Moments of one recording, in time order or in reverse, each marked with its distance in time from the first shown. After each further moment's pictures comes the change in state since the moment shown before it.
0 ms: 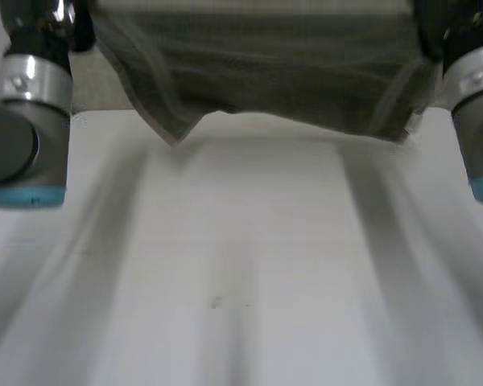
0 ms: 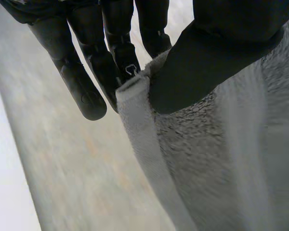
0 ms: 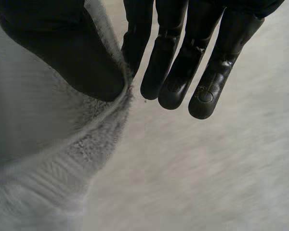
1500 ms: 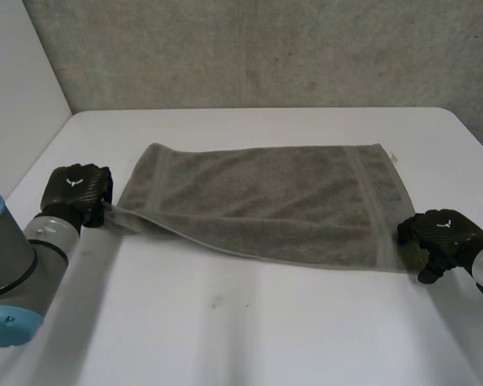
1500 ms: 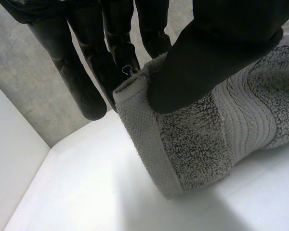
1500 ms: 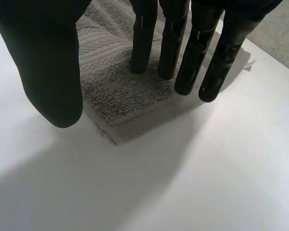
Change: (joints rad) left arm 0.140 -0.033 -0.459 -0.196 0.081 0.075; right arm -0.416 0.101 0.562 0.303 -0.441 0.080; left_hand 0.000 0.000 0.000 0.000 0.002; right_hand -0.464 -0.570 -0.583 -0.594 -0.583
